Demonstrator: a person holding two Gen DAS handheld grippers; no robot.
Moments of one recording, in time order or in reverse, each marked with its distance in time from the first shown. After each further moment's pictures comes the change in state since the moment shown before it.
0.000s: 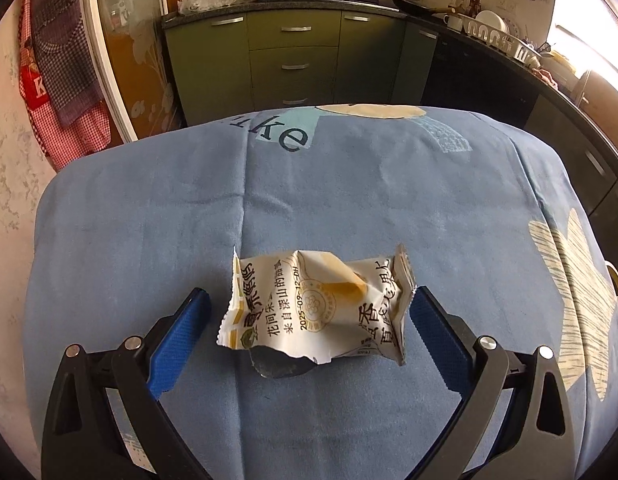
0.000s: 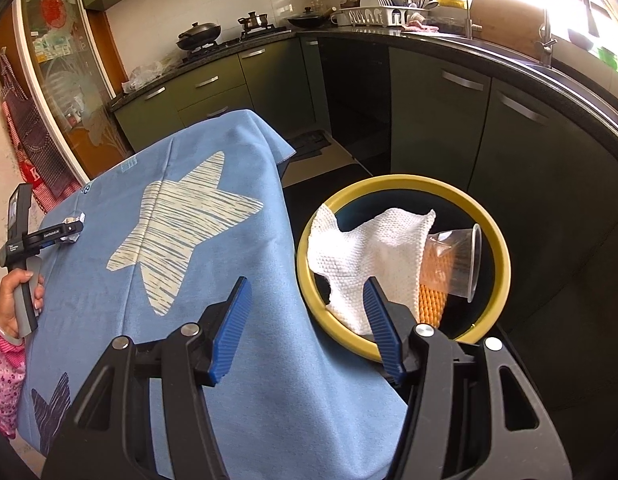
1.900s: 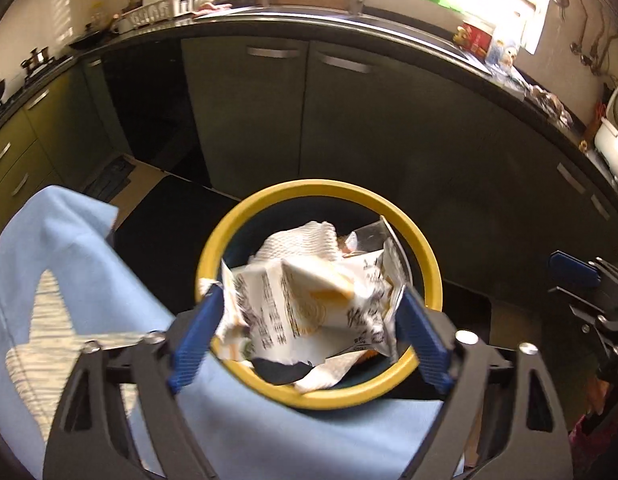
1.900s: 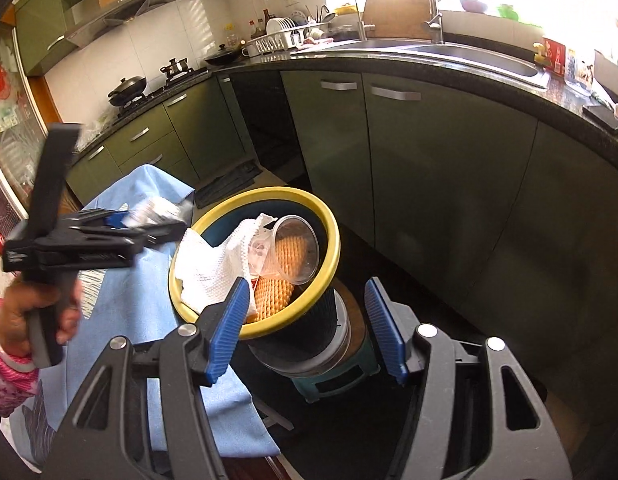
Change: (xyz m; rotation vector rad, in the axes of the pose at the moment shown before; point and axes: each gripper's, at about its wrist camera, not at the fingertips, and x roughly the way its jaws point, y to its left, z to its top) left arm -0.090 -0.488 -0.070 0.736 0.045 -0.573; right arm -0.073 -0.144 -0.035 0.212 -0.105 -0.135
